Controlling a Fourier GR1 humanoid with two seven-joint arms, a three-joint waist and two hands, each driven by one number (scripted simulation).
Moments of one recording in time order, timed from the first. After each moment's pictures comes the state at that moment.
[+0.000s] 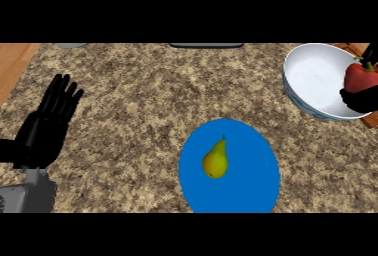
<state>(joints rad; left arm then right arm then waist) -0.15 0.21 0.13 -1.60 0.30 -0.06 0.07 -0.55 -0.56 -0.05 -1.71 0.75 0.33 0.70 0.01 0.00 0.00</state>
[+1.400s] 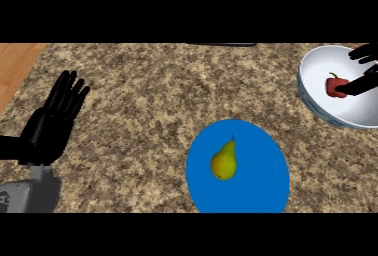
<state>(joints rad) -0.18 0.20 0.12 -1.60 0.30 -0.10 0.07 -0.92 -0.61 -0.30 -0.38 0.78 -0.01 0.05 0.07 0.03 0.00</state>
